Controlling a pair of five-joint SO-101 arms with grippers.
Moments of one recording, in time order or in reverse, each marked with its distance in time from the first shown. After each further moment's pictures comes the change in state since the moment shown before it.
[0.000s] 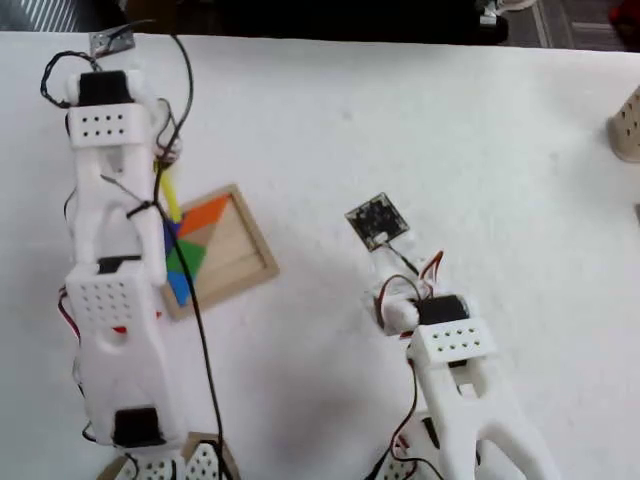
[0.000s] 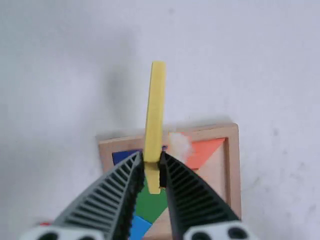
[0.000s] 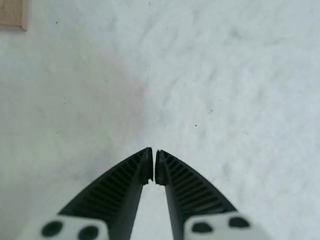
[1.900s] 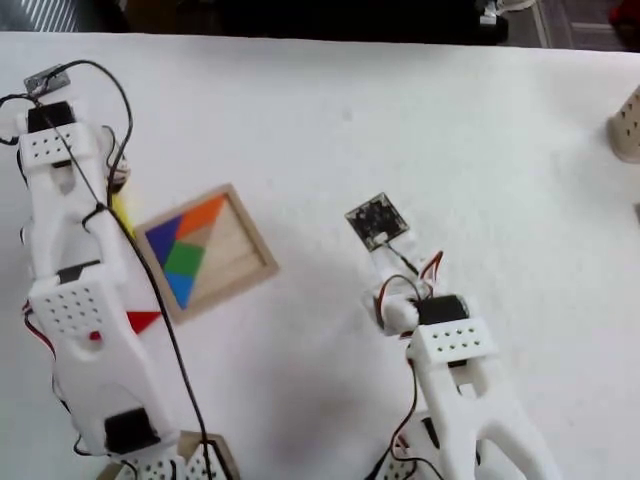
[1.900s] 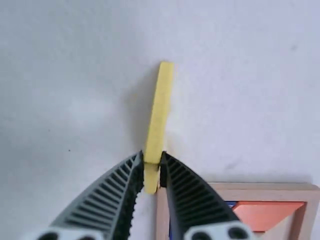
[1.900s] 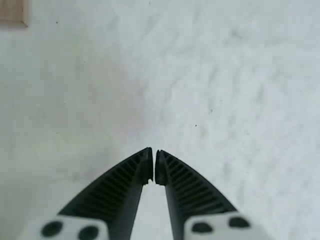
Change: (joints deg) left arm -12.0 2.1 17.0 -15.7 -0.4; right arm -0.1 0.0 0.0 0.0 0.0
